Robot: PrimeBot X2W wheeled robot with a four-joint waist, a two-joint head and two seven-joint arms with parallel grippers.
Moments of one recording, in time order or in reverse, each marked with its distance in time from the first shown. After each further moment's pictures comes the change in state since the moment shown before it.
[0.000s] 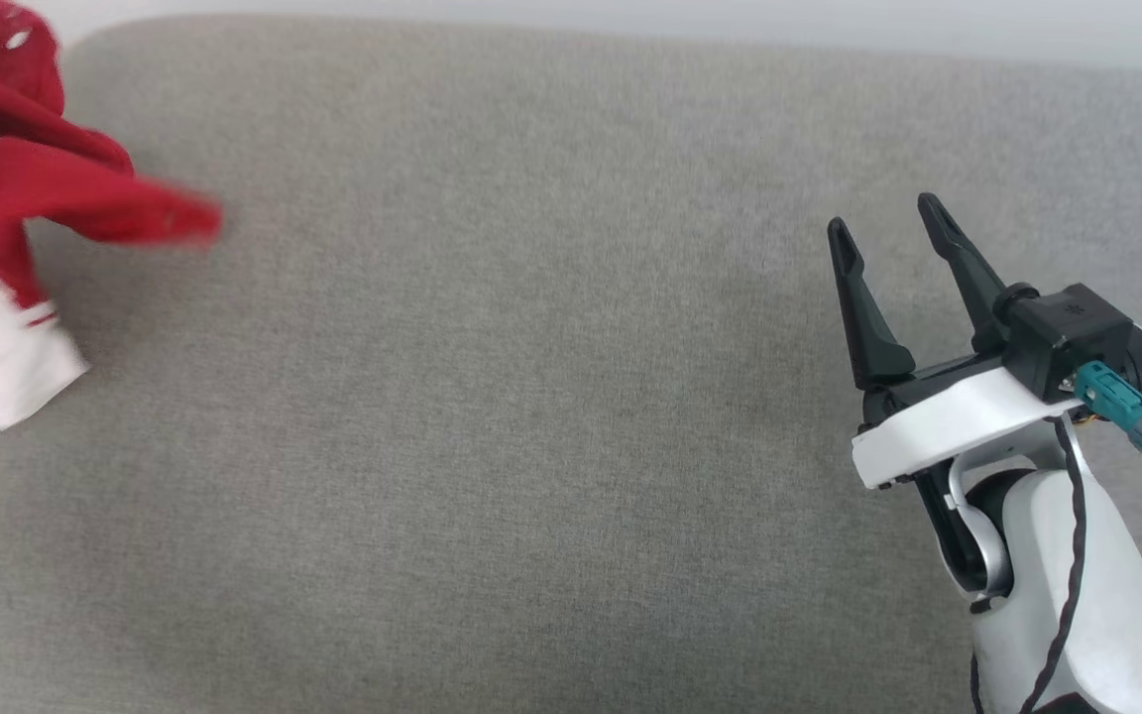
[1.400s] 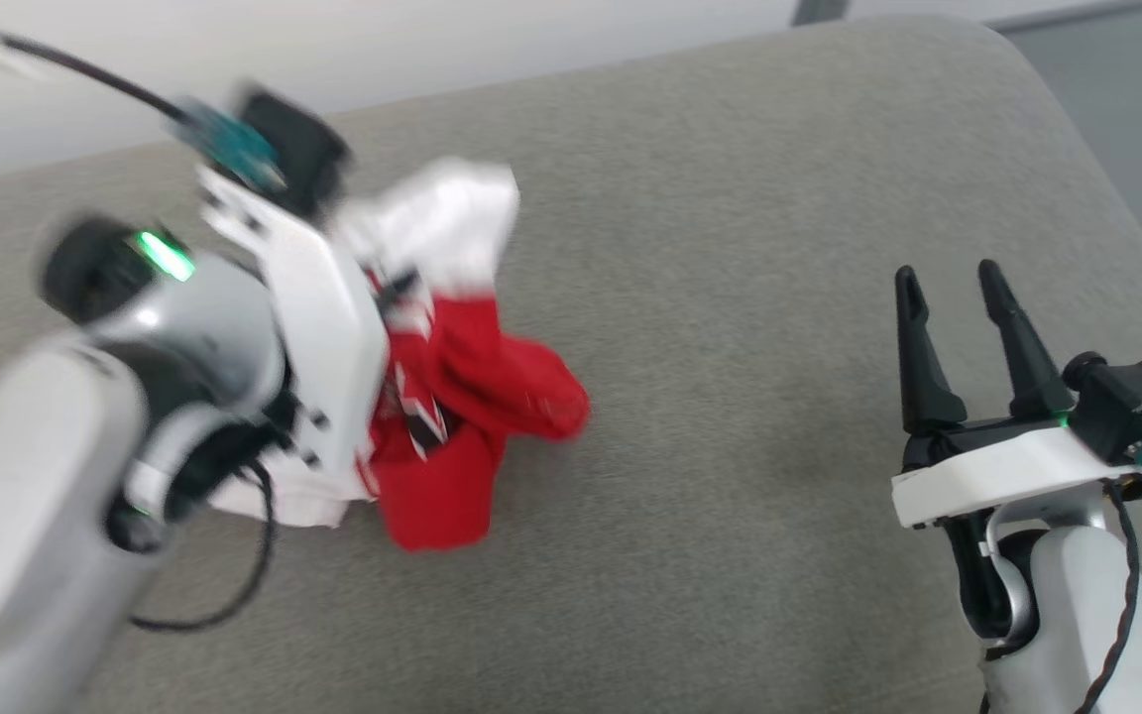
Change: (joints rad) left arm 0.399 -0.008 -0.326 -1.131 -0.155 0.214 0.656; right arm 0.089 0.024 -0.104 0.054 0.107 0.000 -0.113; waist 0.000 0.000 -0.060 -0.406
